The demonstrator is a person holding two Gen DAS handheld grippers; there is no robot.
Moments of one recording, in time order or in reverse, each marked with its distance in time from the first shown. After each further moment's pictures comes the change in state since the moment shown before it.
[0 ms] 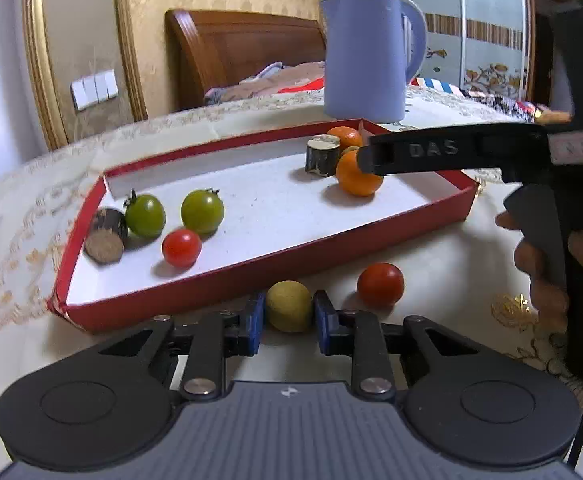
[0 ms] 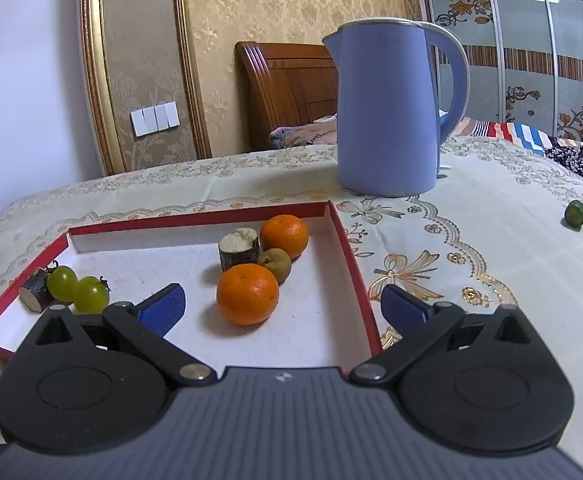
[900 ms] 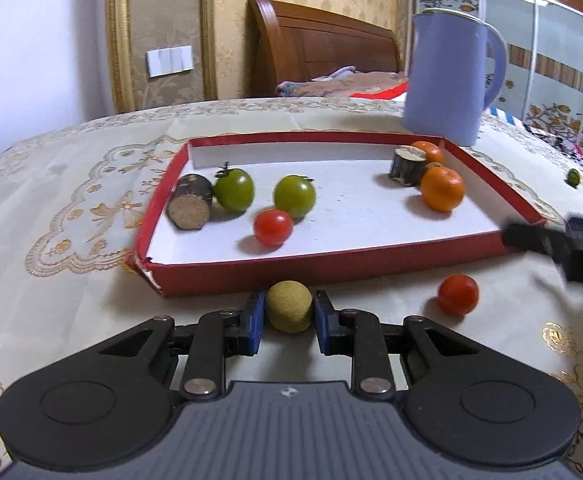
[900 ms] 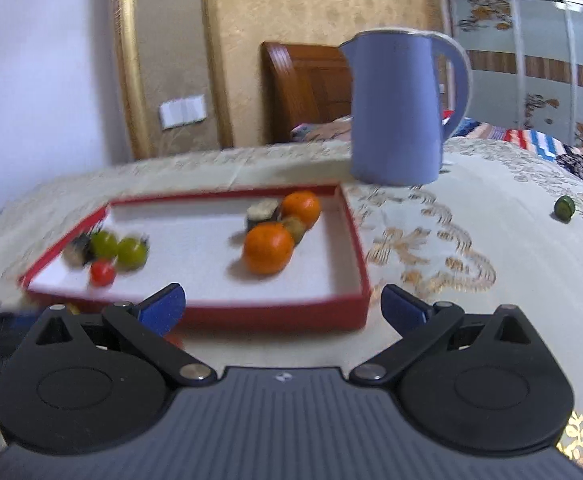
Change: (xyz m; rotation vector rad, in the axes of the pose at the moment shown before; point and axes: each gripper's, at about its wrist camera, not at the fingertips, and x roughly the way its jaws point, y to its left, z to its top) left arm -0.006 0.039 -0.009 -0.213 0.012 0.137; right arm -0.055 -0.003 -0.029 -0.061 0.017 0.073
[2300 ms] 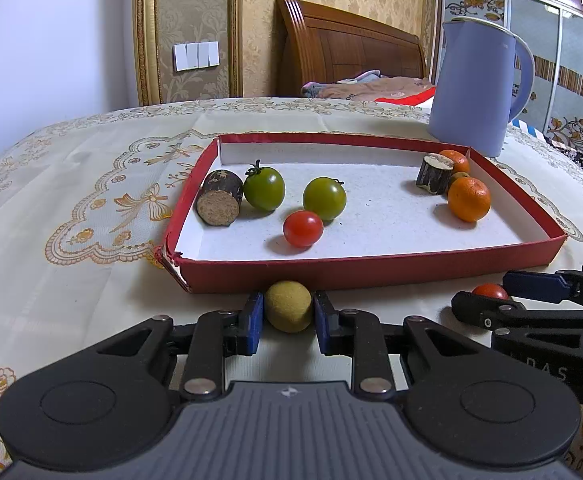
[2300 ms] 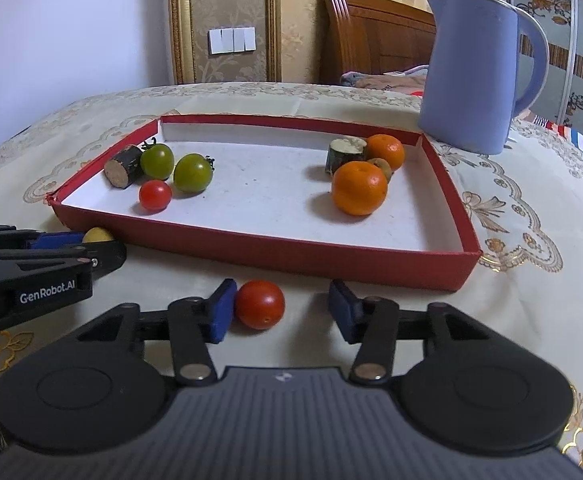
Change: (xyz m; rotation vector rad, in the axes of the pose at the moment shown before) left arm -0.001 0.006 0.000 -0.052 0.000 0.039; right arm 0.029 0.058 -0.007 -0.136 0.175 0.054
